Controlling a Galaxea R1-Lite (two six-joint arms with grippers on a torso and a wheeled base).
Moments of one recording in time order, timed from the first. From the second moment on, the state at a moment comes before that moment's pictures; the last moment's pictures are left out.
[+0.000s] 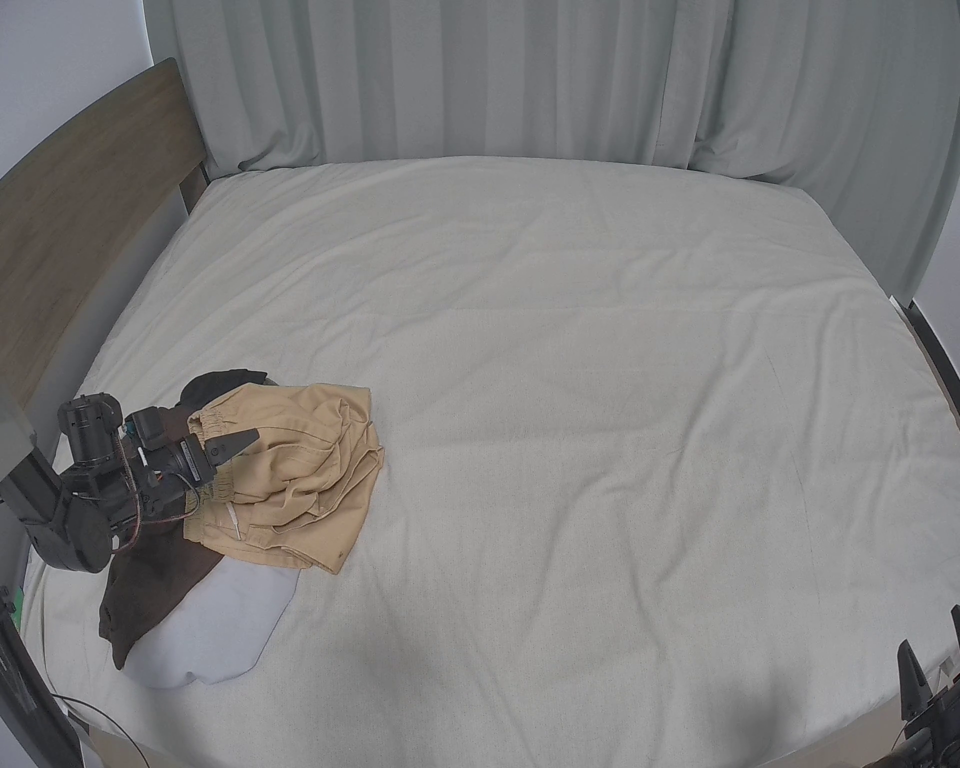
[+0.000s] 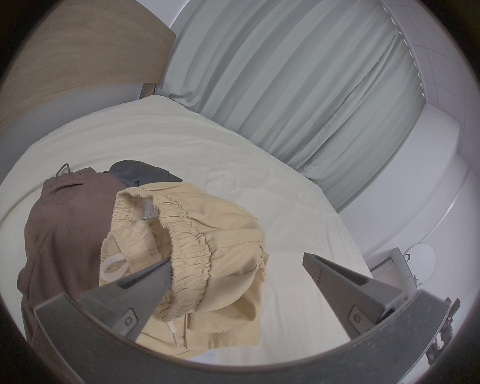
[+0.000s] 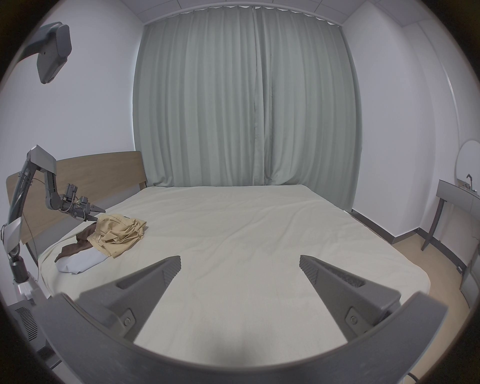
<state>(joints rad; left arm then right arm) 0.16 2.01 -0.66 -1.03 -0.57 -0.33 0.00 0.02 -0.02 0.00 0.00 0.00</state>
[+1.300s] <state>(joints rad) 0.13 2.10 -0.66 -1.16 -0.57 -0.32 0.00 0.02 -0.02 0.00 0.00 0.00</state>
